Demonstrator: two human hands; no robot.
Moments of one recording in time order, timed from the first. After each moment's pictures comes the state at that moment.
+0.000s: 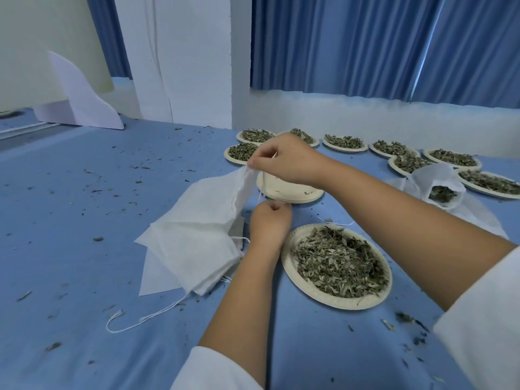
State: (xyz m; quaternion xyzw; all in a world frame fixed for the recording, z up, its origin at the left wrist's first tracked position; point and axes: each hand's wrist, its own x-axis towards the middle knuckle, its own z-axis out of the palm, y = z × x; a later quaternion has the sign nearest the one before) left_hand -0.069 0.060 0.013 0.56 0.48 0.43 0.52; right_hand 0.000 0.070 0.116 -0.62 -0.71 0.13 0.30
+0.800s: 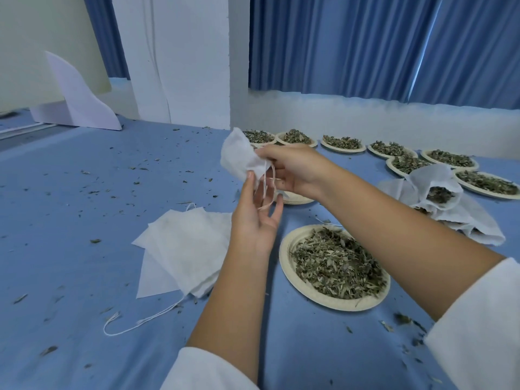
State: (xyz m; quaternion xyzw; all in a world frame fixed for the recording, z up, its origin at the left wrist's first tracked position) left_hand -0.085 0.065 0.033 0.12 0.22 0.53 0.81; right_hand 0.005 0.075 0.103 -0.54 -0.46 0.47 0.52
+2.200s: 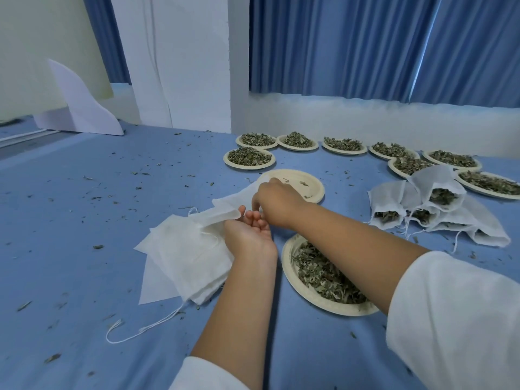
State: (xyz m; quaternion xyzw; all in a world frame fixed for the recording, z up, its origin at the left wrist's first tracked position) left_hand -0.085 0.064 0.025 -0.05 0.31 0.61 0.73; right_hand -0.003 0.094 0.046 -0.66 -0.75 -0.06 0.00
